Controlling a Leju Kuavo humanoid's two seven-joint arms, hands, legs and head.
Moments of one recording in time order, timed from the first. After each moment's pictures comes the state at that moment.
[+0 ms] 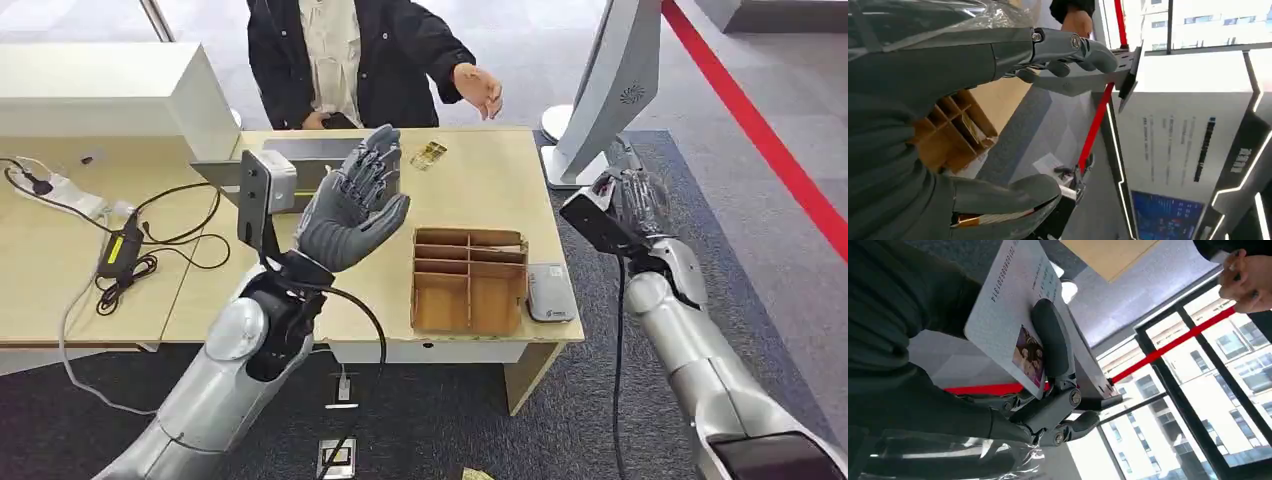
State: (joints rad) left arm -0.61 -0.06 -0.63 -1.49 0.26 0.02 -0.05; right arm -0.79 -0.29 0.35 -0.79 0.61 -0.34 -0.28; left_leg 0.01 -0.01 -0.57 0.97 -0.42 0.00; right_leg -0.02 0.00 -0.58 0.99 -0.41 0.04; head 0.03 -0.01
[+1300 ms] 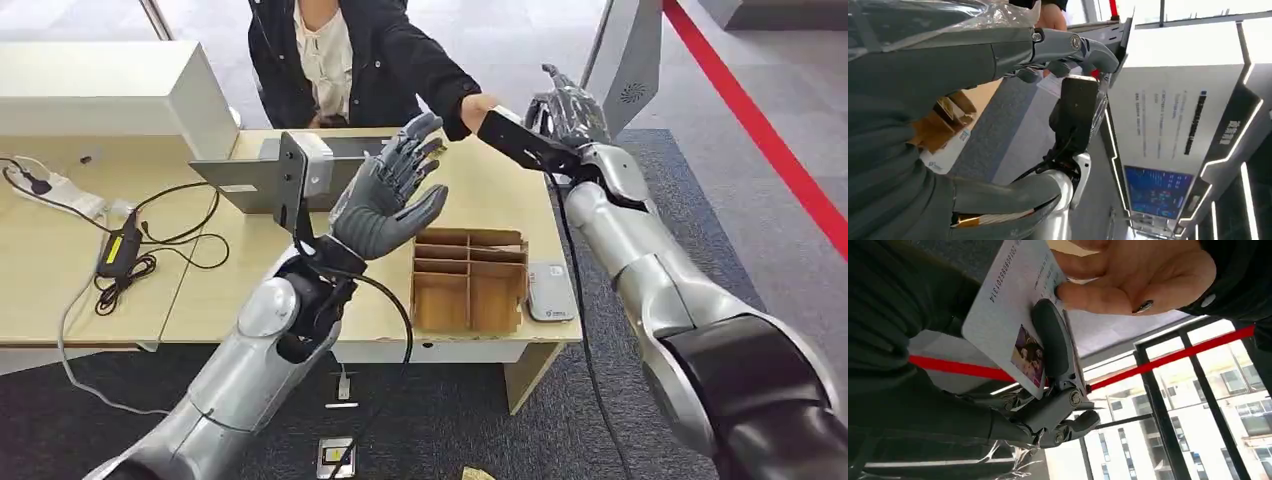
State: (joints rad) left arm -0.69 -0.15 -0.63 -1.35 0.29 -0.05 -0.11; right arm -1.20 -0.04 0.43 -0.38 0.83 -0.24 -0.12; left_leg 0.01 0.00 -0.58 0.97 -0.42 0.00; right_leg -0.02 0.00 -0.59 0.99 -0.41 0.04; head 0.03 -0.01
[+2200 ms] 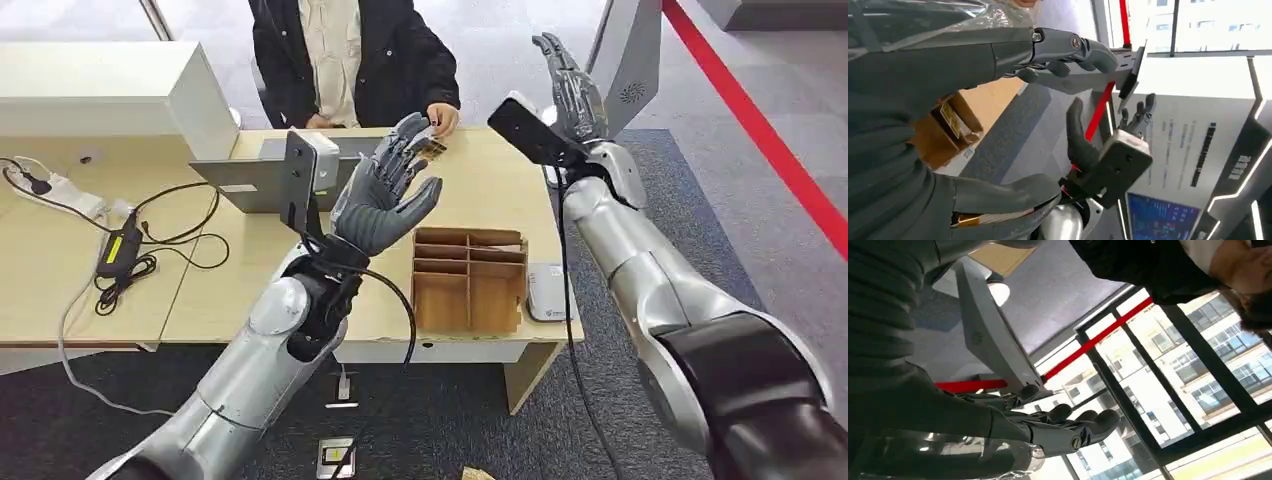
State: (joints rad) left arm -0.69 -0.17 -0.64 -1.30 0.26 0.07 -0.12; right arm -1.21 -0.02 0.39 -0.36 0.55 -0.38 -0.41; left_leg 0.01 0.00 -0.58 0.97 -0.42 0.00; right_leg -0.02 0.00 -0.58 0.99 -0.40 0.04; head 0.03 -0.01
